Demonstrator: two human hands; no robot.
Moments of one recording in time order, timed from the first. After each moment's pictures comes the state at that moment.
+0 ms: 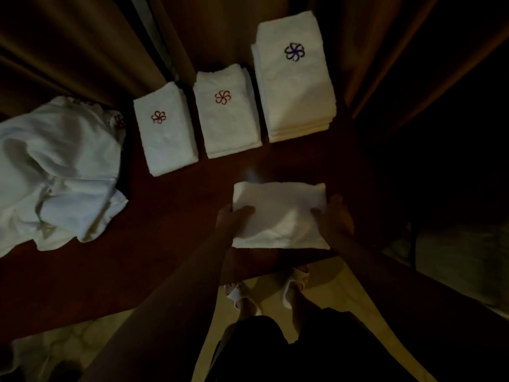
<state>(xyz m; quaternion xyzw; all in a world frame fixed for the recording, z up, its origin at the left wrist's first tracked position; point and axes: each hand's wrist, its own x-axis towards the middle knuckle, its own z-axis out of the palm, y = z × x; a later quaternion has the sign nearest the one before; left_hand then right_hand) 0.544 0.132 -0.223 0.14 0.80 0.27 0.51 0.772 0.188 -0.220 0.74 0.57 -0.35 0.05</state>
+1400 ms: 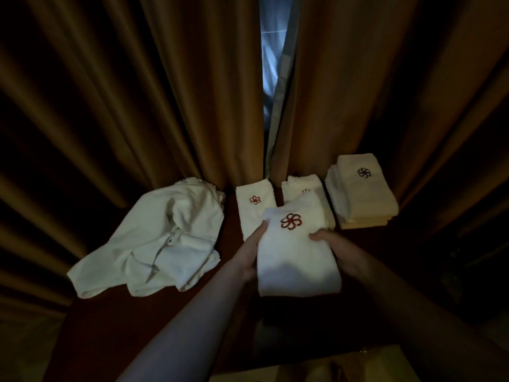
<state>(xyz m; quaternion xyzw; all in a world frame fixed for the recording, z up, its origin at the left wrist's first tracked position) 0.356 0.073 -0.046 0.11 0.48 0.50 0.71 0.555 0.147 -0.023 0.48 0.37 -0.77 -0.21</state>
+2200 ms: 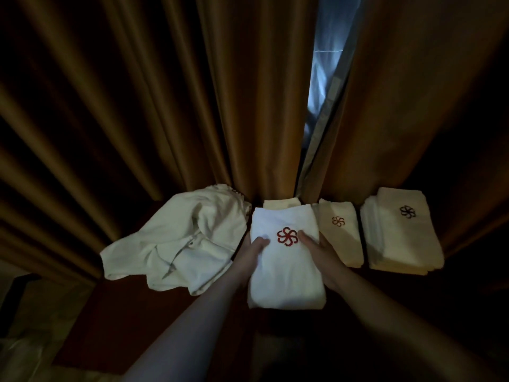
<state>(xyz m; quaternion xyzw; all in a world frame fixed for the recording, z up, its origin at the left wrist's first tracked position) 0.316 0.089 -0.046 0.20 0.61 0.58 0.50 0.469 0.188 -0.031 0.47 0.46 -0.73 -0.21</state>
